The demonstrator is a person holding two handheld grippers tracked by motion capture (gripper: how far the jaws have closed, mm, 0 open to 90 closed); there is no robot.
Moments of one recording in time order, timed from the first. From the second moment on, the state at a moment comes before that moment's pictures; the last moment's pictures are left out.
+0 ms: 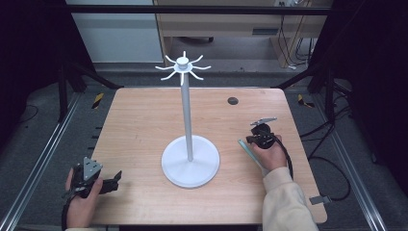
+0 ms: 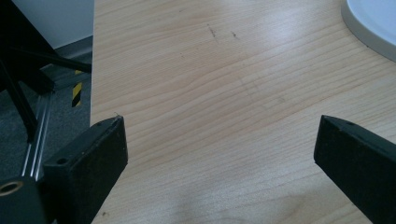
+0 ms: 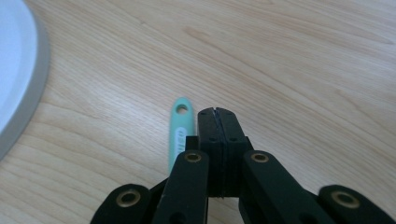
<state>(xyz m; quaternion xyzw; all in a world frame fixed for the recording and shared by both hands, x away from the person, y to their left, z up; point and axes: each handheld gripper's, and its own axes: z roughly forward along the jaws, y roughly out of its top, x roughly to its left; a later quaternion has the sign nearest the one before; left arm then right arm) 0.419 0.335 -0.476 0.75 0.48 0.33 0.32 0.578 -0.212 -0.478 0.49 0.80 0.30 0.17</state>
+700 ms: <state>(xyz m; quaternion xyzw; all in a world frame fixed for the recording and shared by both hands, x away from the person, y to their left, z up) 0.418 0.335 -0.475 0.75 0.47 0.33 0.33 0.579 -0.206 -0.484 0.48 0.81 0.30 0.15</state>
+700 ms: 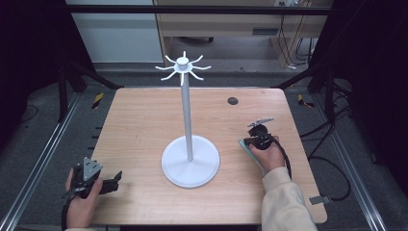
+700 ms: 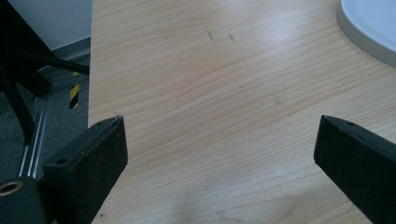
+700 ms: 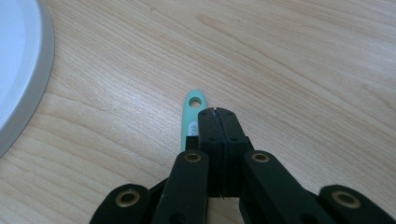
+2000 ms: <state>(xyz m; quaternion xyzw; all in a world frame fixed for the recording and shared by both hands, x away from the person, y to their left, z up) 0.420 0.327 -0.472 0.75 0.46 0.33 0.33 0.572 -0.197 -0.485 0.44 0.83 0.31 0.12</state>
